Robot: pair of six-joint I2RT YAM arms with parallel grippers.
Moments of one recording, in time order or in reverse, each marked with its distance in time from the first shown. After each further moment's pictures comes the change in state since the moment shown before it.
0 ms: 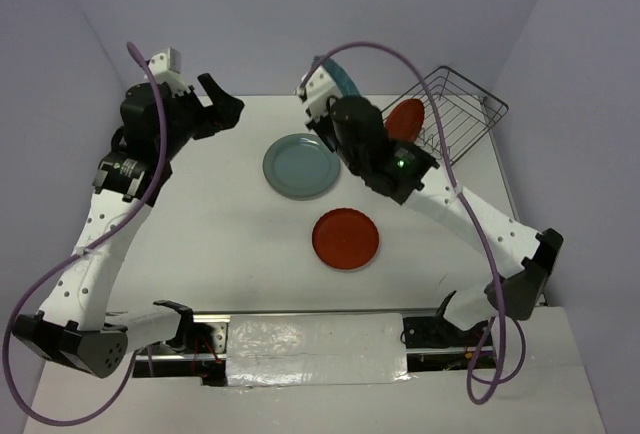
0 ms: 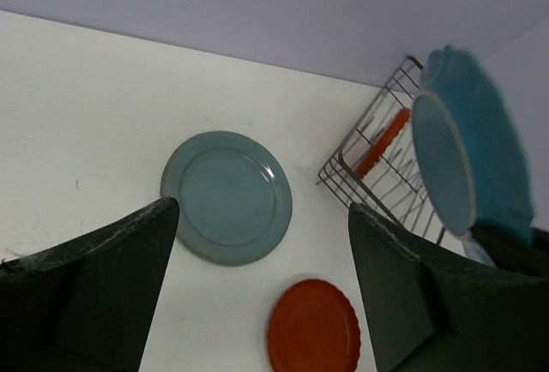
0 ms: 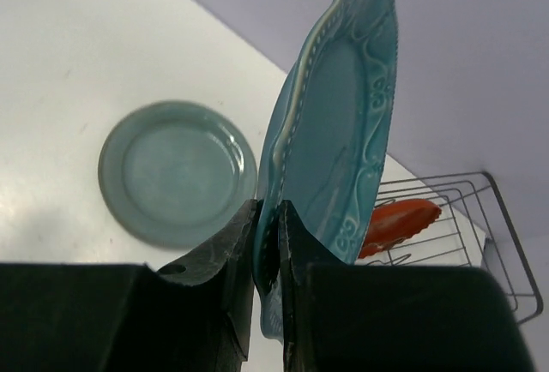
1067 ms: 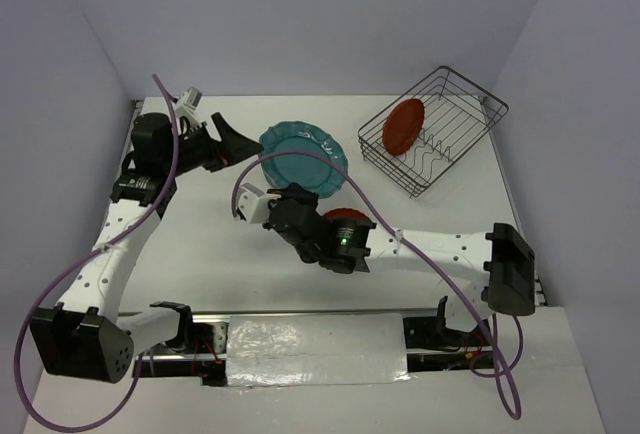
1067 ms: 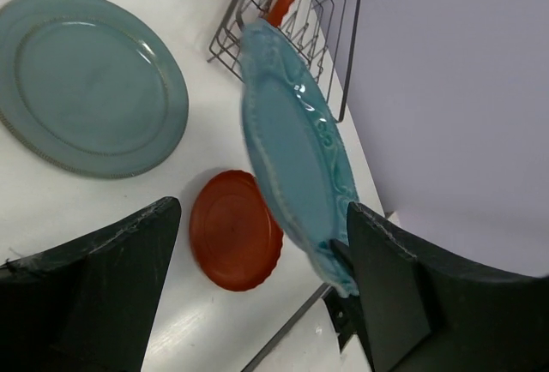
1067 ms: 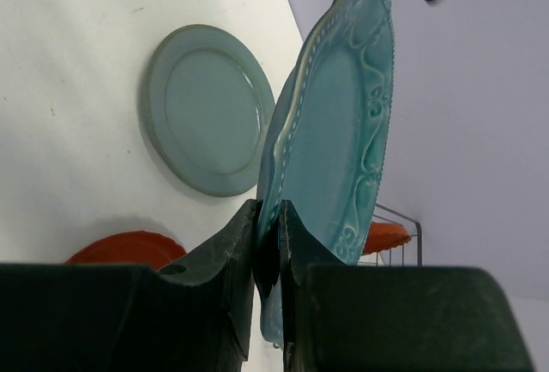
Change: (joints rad) left arm 0.193 -0.037 -0.361 0.234 0.681 -0.140; right arm 0.424 0.018 -0.429 0.285 0.296 -0.373
